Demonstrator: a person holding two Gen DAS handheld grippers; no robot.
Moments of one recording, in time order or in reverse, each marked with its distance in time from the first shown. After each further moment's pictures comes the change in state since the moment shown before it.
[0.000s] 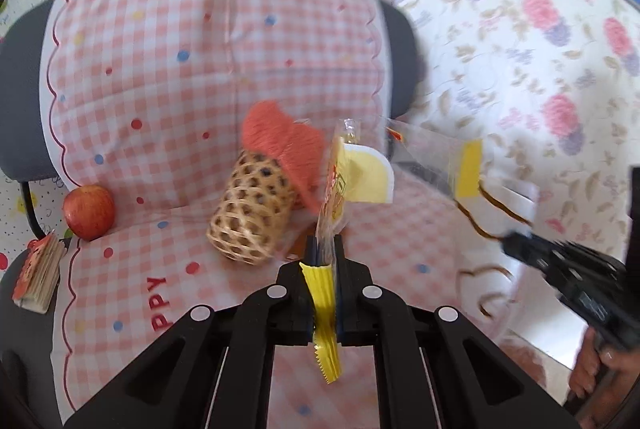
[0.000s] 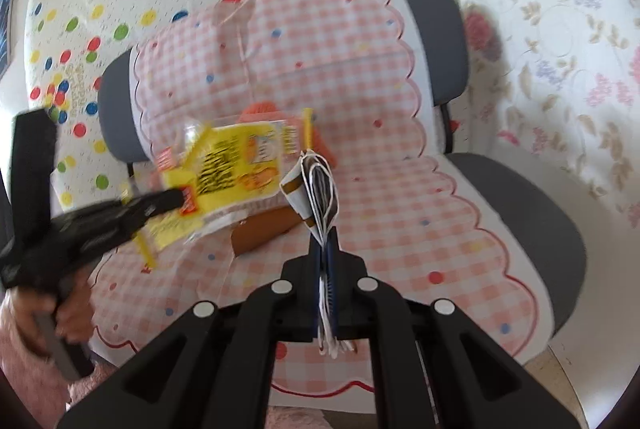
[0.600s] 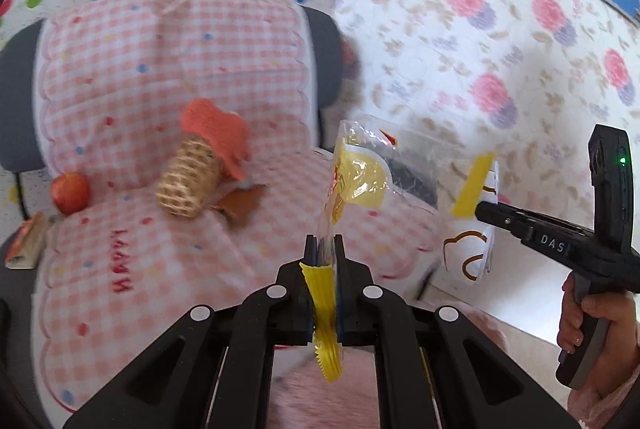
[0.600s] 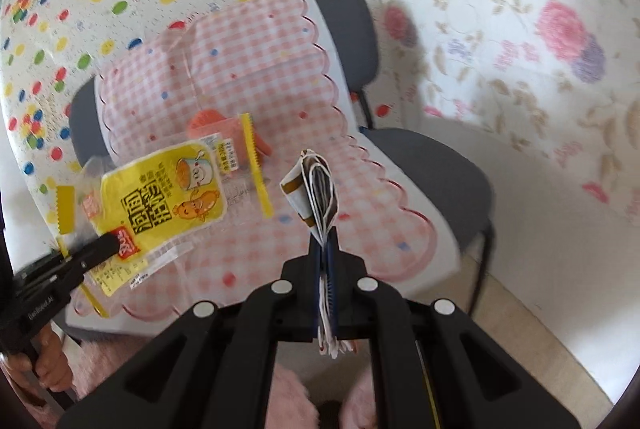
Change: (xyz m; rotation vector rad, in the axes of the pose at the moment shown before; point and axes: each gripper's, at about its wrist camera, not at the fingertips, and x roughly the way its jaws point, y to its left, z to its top) left arm -0.058 -0.067 -0.052 0.061 0.003 -0.132; right arm -0.089 -0.038 -0.050 0.111 0.026 -0.187
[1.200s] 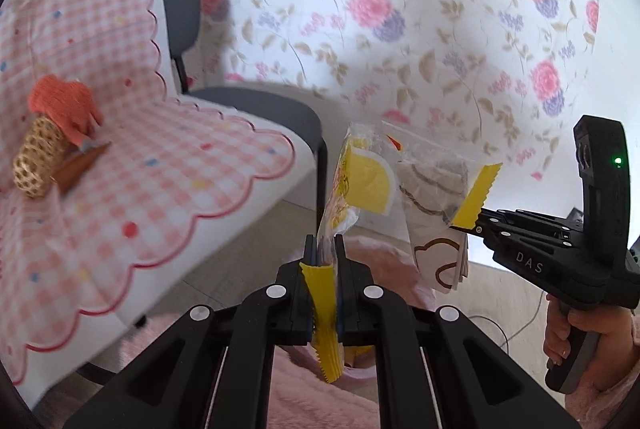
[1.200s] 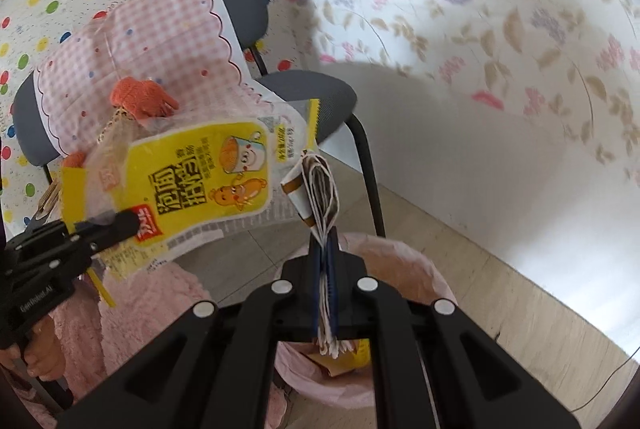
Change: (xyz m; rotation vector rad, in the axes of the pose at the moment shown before) left arm 0.046 -0.119 -0.049 0.159 0.208 -0.293; right arm -0.062 -0.065 -0.090 0.153 0.106 -0.226
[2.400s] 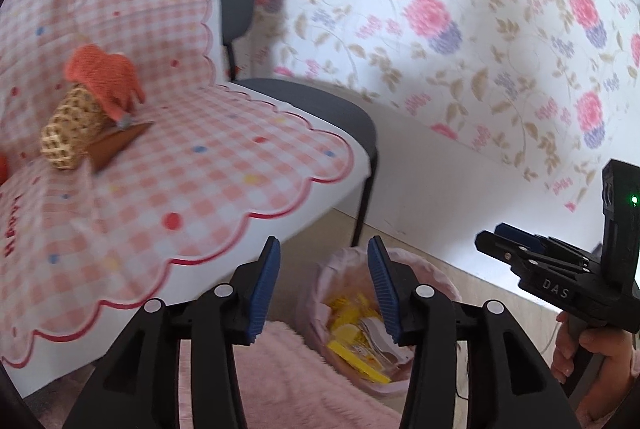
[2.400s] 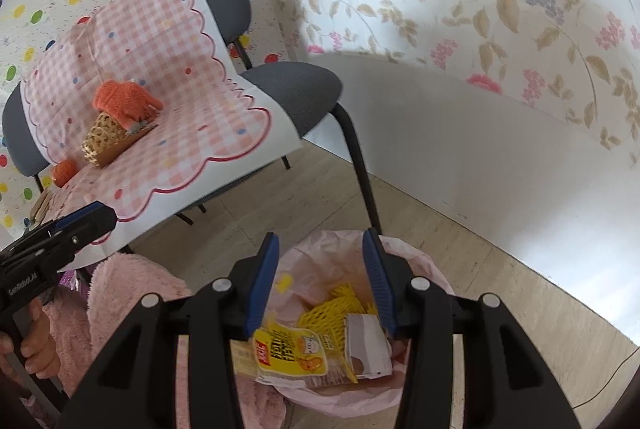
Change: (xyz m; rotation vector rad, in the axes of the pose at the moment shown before) left arm -0.005 0.039 0.012 -0.122 -0.030 0.144; right arm 0.022 -0.005 0.010 0.022 0.011 0.021
